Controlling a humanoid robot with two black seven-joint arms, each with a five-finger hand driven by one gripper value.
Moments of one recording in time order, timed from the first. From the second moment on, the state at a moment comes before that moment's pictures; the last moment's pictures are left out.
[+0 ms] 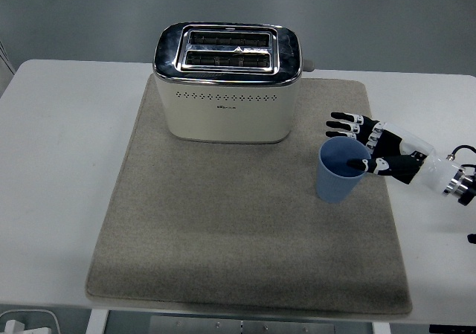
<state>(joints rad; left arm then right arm) -0.01 0.00 -0.03 -0.12 -0.06 -0.02 -0.06 0.51 -0.58 0.75 1.10 -0.69 0.61 0.39</state>
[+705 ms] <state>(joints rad) -0.01 0.00 -0.03 -0.12 -0.06 -0.02 -0.06 0.48 -0.68 0.74 1.07 -0.69 0.61 0.44</state>
